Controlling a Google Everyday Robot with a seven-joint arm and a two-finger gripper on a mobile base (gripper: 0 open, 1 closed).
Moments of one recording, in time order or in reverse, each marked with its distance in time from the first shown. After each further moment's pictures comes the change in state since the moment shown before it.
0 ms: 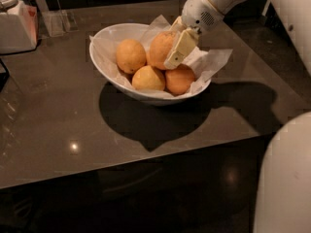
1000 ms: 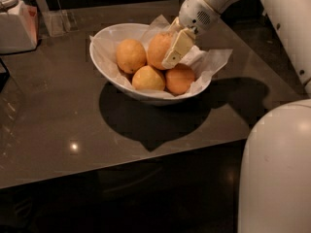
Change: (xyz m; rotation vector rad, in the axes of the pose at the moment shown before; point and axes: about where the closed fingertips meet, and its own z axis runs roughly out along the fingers) arm 0.005 -0.008 0.012 -0.043 0.040 0.028
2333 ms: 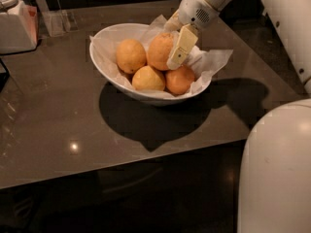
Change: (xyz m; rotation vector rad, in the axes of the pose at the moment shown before) arm -0.005 0.001 -0.005 0.016 0.010 -0.017
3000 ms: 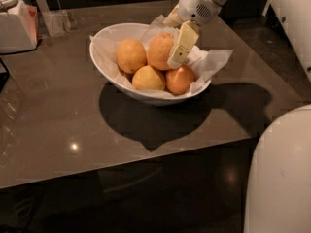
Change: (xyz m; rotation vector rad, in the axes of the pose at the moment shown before) arm -0.009 0.011 -0.010 0.018 0.033 -0.033
